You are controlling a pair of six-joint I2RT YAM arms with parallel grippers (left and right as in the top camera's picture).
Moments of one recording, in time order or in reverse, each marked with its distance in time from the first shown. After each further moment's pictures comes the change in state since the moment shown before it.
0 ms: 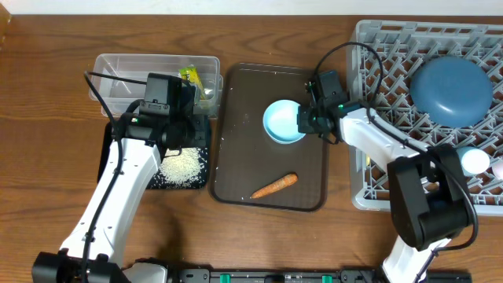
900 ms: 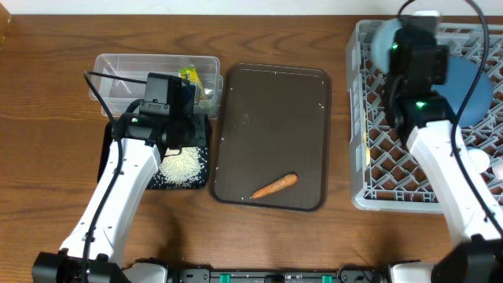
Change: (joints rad) left arm 0.000 0.000 0.000 0.009 0.000 0.000; right arm -0.233 -0.384 0.058 0.230 0.843 -0.551
